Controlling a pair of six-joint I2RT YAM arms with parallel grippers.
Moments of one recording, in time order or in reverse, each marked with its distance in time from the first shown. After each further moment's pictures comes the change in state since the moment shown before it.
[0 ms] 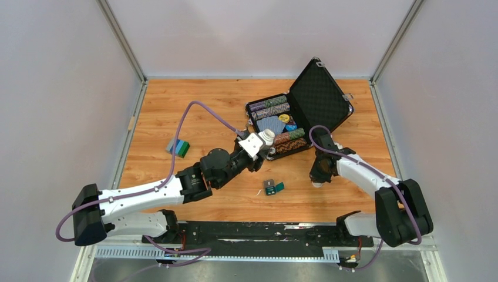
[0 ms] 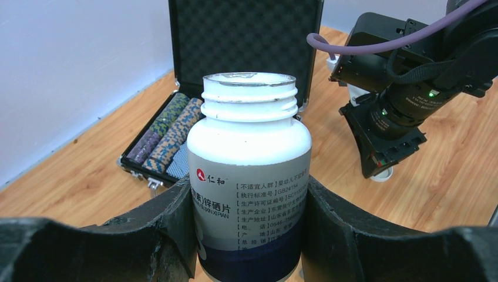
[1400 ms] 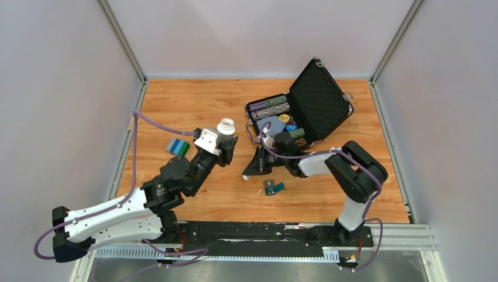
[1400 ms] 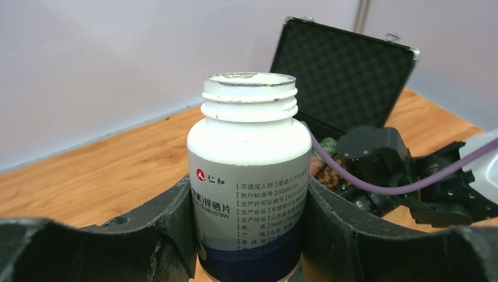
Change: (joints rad) left arm 0.000 -0.324 -0.067 -0.105 -0.264 -0.023; right arm 0.330 0.454 0.049 1.140 -0.819 0.153
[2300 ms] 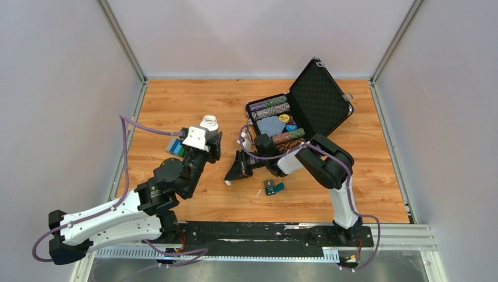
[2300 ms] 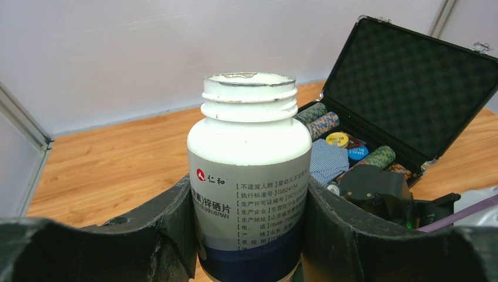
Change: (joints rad) left arm 0.000 -0.073 -0.004 -0.042 -0.254 0.027; right arm 0.119 0.315 0.220 0.171 -0.099 0.131
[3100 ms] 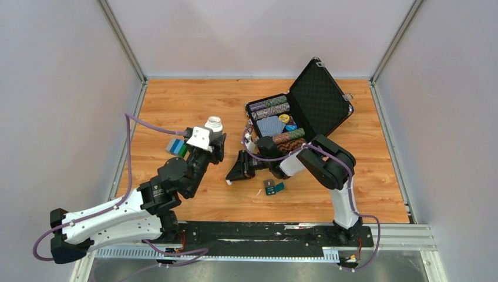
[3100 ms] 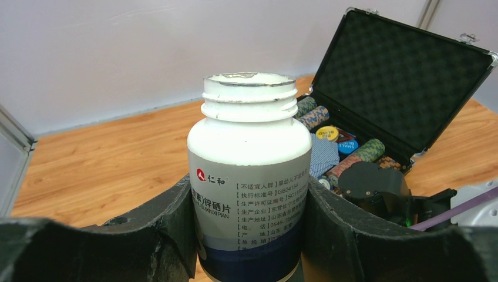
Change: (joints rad) left arm 0.000 0.021 0.000 -0.008 0.034 -0.031; right arm -0.008 -0.009 -0.047 0.038 0.059 0.031
